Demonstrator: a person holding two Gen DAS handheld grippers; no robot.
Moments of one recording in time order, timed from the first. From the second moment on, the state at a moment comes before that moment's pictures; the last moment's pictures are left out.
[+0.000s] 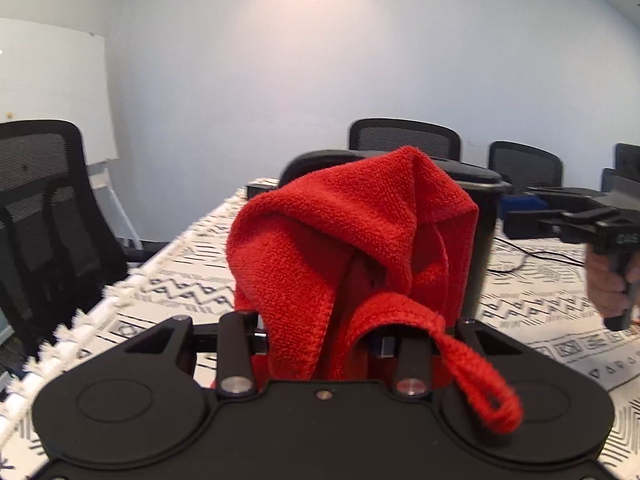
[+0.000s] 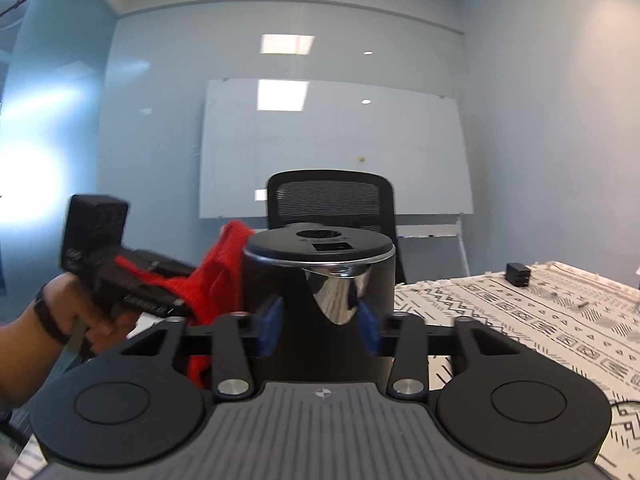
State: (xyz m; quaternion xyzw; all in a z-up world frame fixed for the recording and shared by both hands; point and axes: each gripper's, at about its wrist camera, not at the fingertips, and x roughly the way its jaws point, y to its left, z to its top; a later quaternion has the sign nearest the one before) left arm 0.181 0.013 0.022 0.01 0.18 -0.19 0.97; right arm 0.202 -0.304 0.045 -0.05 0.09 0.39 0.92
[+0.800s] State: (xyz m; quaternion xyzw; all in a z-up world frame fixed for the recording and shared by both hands) left arm 0.154 -0.006 0.026 0.01 0.15 -0.23 0.96; right arm 0.203 -0.320 0.048 -0.04 0.08 0.38 0.92
